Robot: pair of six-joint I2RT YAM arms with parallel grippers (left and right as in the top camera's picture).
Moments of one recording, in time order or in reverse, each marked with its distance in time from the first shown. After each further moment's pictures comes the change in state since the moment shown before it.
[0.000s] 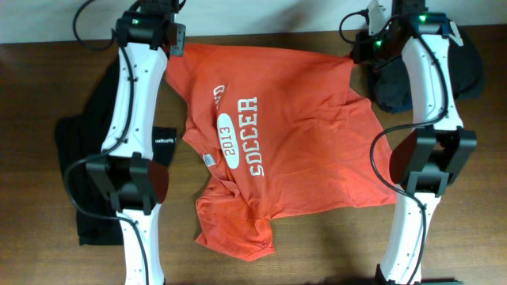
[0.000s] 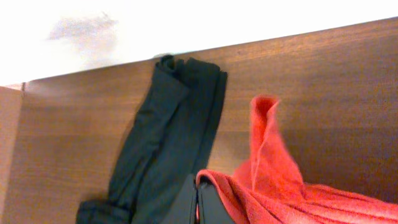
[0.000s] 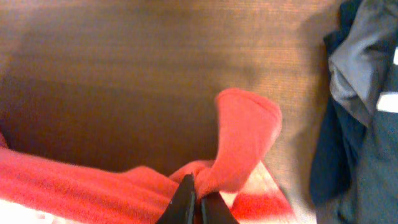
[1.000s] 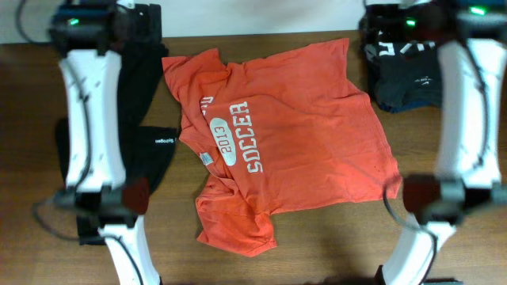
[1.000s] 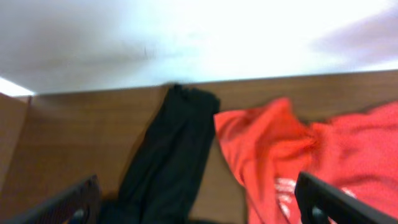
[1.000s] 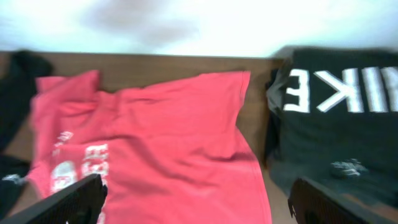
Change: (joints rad) left arm 0.103 -0.182 0.160 -0.166 0.236 0.000; right arm 0.012 -0.349 0.165 -0.261 0.090 0.026
